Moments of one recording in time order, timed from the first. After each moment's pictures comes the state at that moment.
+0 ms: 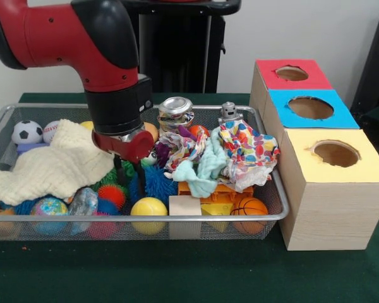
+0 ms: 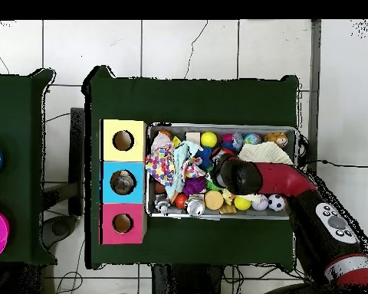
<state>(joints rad) -0.77 -0.43 0.45 1.60 -0.59 0.42 2.44</state>
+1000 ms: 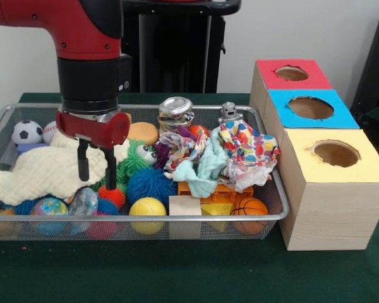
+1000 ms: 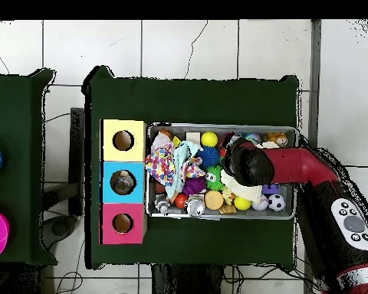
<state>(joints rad) -0.76 -0.55 0.48 1.53 -0.70 0.47 2.40</state>
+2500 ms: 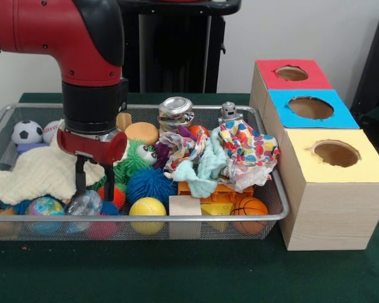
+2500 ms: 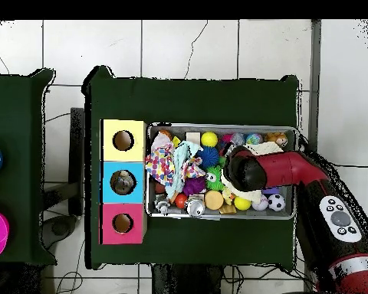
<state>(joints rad) -0.75 -0.47 0.46 1.51 -0.85 0.45 2.40</state>
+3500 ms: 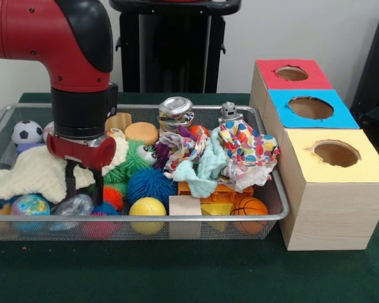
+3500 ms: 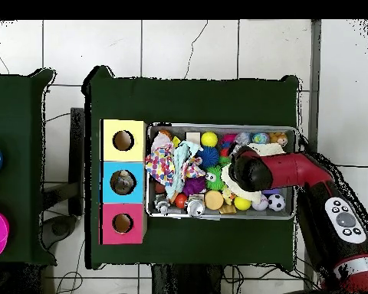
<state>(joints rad) -0.79 -0.45 0.48 1.49 -0.87 0.45 2.40</state>
